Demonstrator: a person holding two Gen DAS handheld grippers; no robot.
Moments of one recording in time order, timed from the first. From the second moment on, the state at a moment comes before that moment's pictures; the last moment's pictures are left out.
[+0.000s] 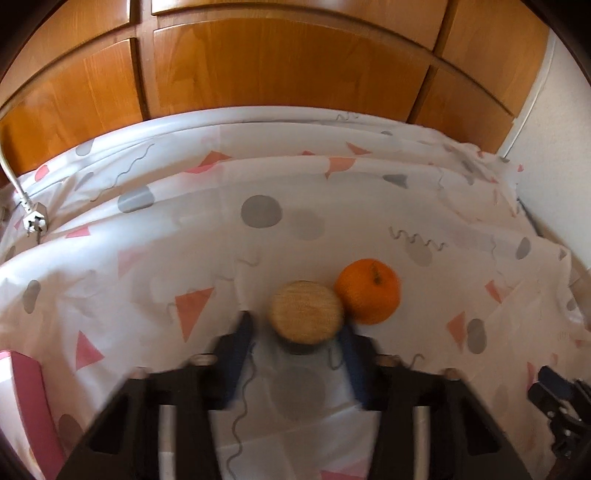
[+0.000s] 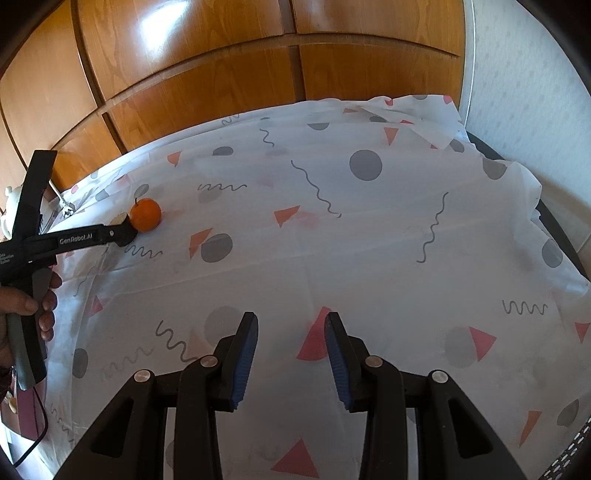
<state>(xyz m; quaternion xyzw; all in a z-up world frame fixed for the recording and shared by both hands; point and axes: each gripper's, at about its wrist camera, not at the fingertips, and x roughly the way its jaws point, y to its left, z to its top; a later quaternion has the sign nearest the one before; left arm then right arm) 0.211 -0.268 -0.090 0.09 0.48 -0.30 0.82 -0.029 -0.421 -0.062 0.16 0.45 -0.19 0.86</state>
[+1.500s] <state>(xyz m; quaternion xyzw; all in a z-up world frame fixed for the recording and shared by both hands) 0.054 0.065 -0.038 -0.12 0.43 0.00 0.89 -0.044 -0.389 -0.068 0.13 0.45 -0.22 0.85</state>
